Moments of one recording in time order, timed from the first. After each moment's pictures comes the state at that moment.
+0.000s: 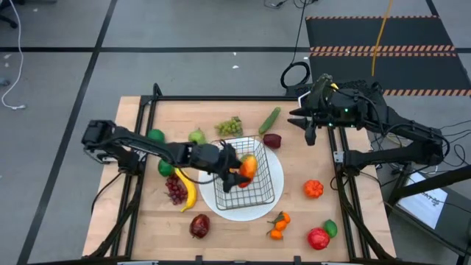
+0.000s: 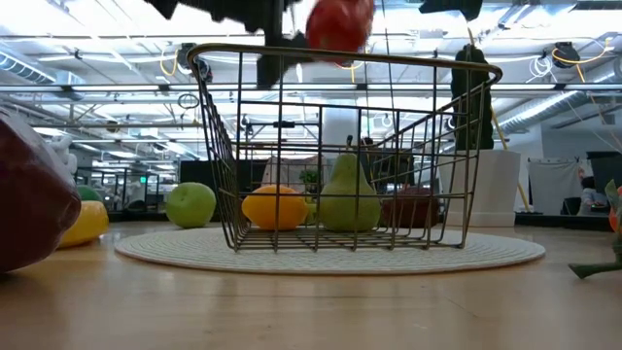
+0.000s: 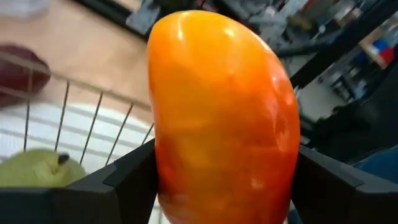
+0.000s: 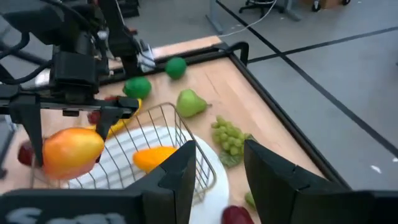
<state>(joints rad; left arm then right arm) -0.14 1.59 1.02 0.21 0.03 -0.57 -0.24 0.92 1.17 -0.70 0.03 0.08</state>
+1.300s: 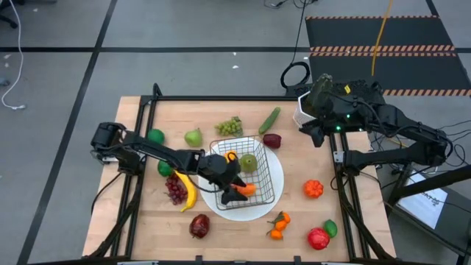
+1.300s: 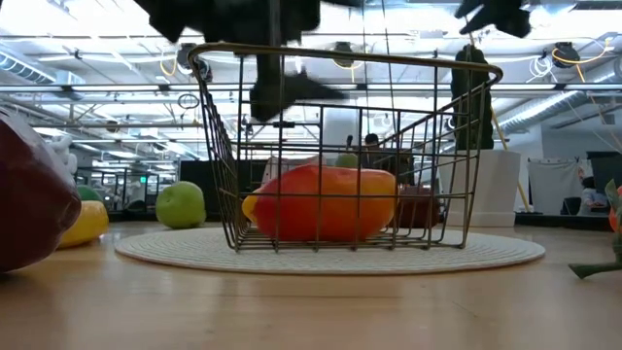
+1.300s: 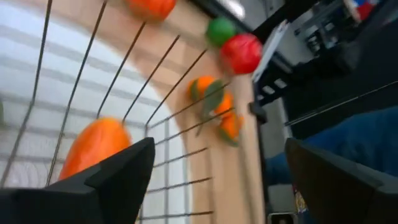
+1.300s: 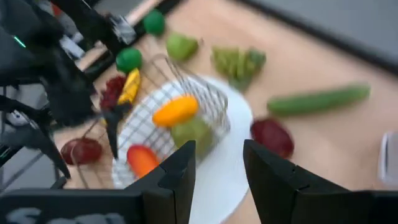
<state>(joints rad) -0.17 1.67 1.02 0.19 0.24 -0.66 -0.21 0.86 1.17 -1.00 0.02 0.59</state>
